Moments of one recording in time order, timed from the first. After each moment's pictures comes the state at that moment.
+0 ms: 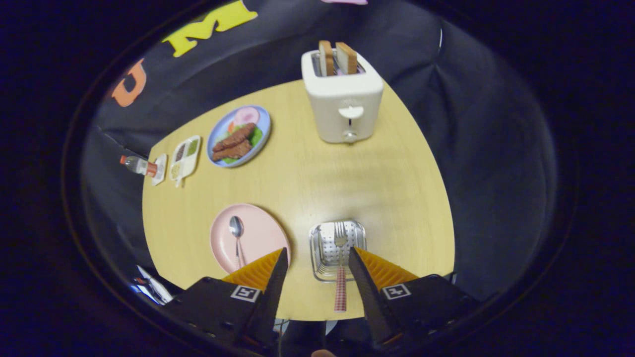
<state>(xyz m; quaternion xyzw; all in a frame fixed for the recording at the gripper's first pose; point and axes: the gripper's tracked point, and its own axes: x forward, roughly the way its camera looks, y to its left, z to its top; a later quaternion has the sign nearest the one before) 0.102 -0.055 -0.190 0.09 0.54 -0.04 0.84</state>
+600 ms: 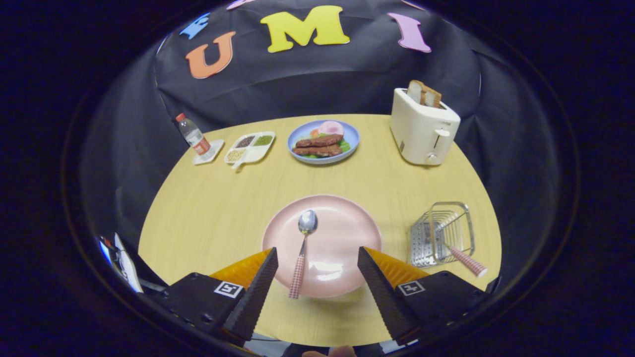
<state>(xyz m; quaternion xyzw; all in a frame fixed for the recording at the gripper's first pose) 0.048 0.104 -0.273 0.02 0.43 0.04 0.90</state>
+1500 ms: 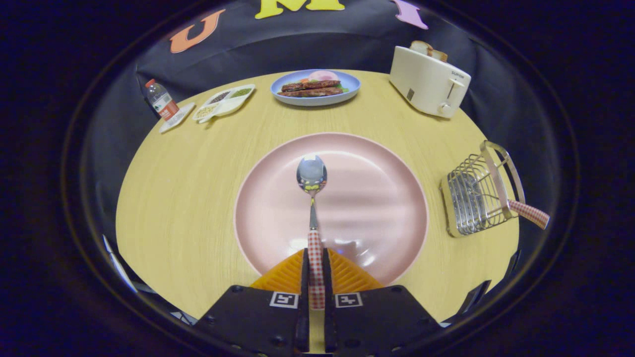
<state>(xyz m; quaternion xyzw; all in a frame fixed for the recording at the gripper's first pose) 0.054 0.117 -0.357 0.02 0.51 -0.02 0.86</state>
